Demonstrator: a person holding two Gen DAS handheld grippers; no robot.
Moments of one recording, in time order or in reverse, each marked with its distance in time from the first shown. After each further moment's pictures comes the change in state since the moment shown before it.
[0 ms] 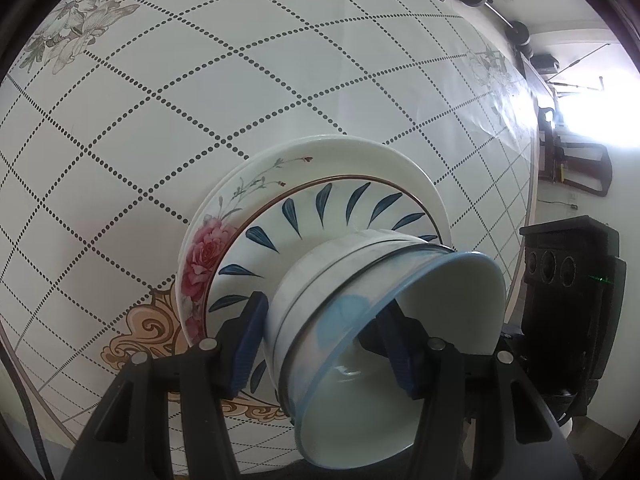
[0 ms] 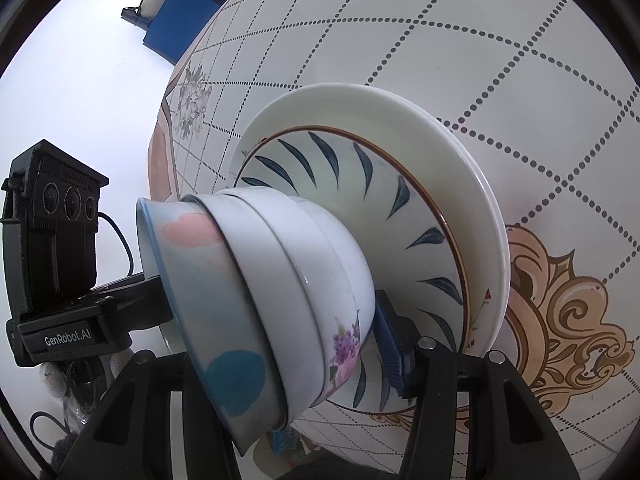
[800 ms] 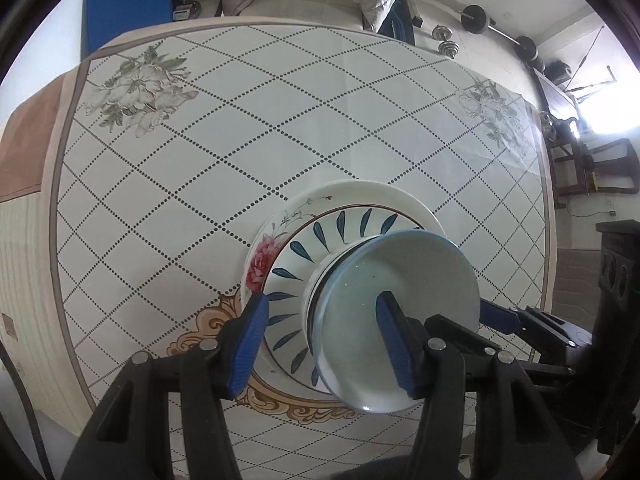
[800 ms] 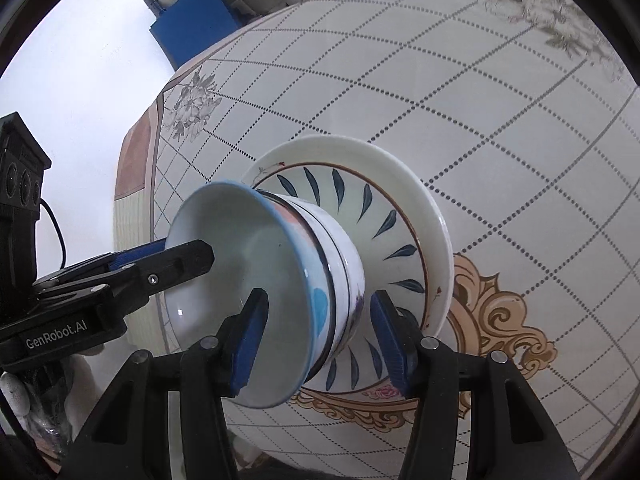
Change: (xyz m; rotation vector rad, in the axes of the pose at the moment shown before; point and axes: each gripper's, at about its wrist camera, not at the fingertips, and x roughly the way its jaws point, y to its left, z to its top) left arm -0.065 -0.028 -0.042 0.070 -0.239 0.222; right arm -0.044 0.057 -0.025 -0.177 -0.146 -0.280
